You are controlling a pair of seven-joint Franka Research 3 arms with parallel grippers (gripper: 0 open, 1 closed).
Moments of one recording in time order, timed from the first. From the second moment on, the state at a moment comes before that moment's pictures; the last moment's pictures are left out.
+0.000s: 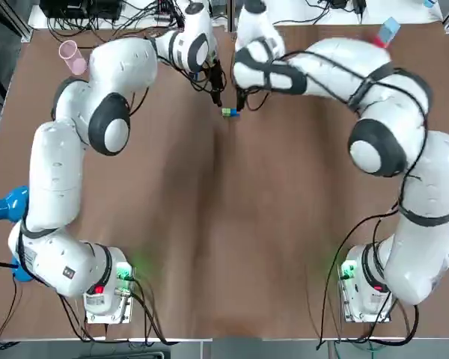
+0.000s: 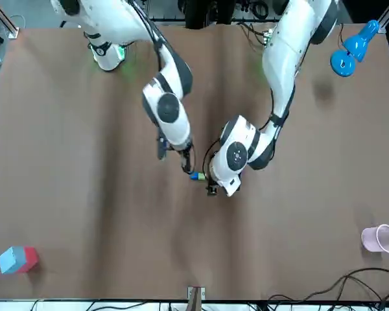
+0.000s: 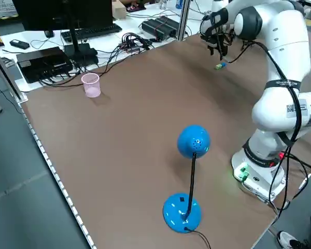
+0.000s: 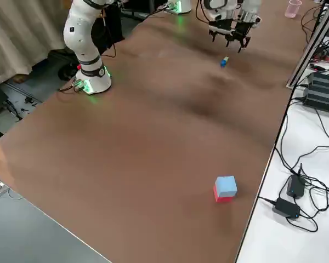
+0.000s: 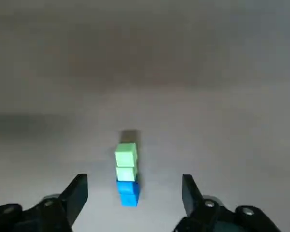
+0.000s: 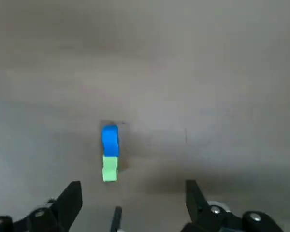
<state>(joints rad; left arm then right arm) -0.48 0.85 -0.20 -1.33 -0.14 2.22 -2.02 0.69 0.69 0.06 -1.43 0.11 2.19 2.24</state>
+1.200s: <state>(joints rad) -0.50 0.92 -0.18 -1.34 -0.14 2.28 -2.02 0.68 0.88 0.04 -1.42 0.13 2.47 2.26</state>
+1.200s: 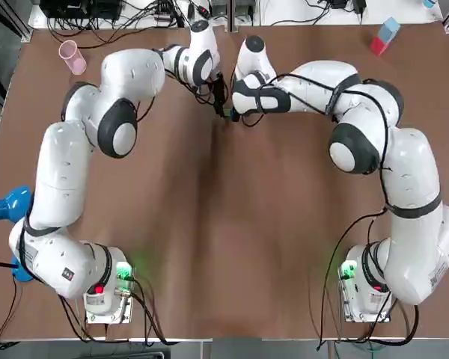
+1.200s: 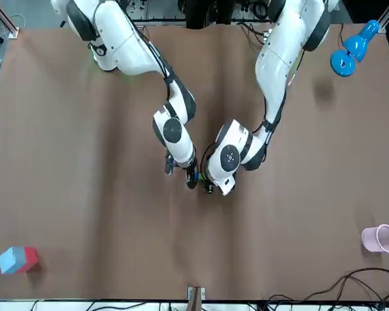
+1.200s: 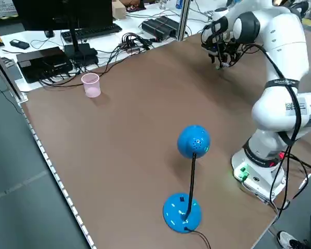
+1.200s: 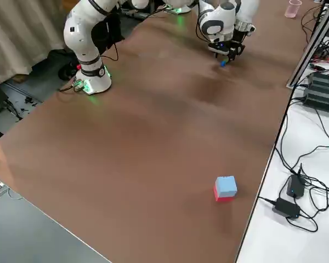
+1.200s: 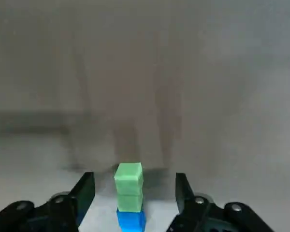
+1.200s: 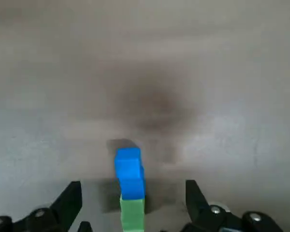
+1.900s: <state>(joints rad) -0.51 0.92 -0.18 -1.35 -0.13 2.30 -2.02 0.68 0.91 0.04 -1.42 0.13 2.52 2.26</state>
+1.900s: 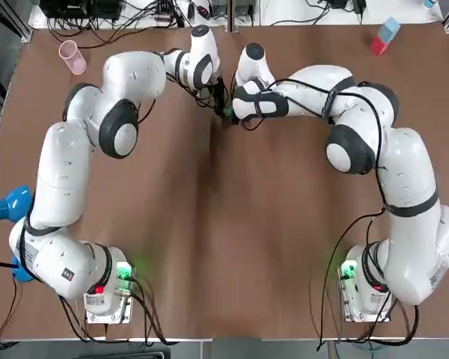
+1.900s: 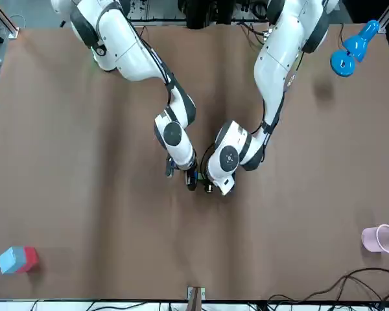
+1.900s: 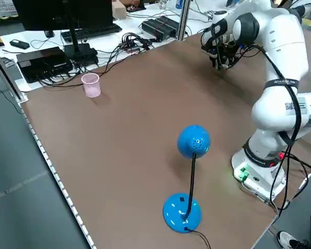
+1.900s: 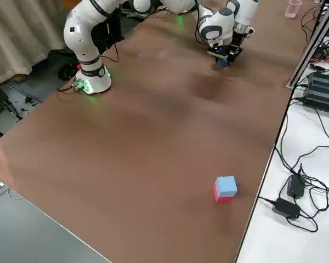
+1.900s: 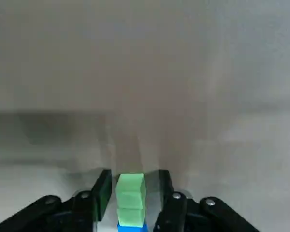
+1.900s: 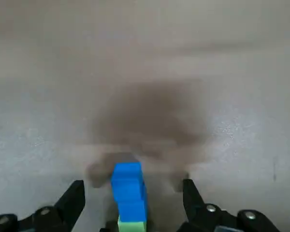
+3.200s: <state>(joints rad) -0.51 0.92 -0.18 -1.35 -0.12 2.30 -2.02 0.68 0.92 0.06 -1.40 0.14 2.52 2.27</state>
